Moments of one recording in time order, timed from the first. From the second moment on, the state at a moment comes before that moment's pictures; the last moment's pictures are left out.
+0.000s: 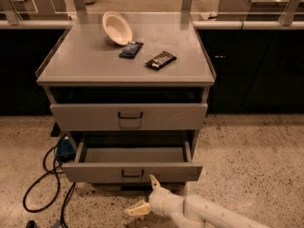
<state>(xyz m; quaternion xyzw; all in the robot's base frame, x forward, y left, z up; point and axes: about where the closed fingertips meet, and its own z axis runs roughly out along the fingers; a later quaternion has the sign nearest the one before) 0.508 0.038 0.371 -0.35 0.74 0.31 0.48</state>
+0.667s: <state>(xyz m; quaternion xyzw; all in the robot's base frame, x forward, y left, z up) 0.505 0.036 0.366 -0.36 0.75 0.29 0.47</state>
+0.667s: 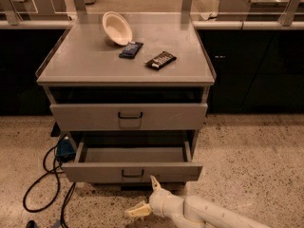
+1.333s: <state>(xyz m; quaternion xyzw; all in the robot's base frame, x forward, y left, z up) 0.524 0.033 0.361 -0.35 0.76 0.29 0.46</state>
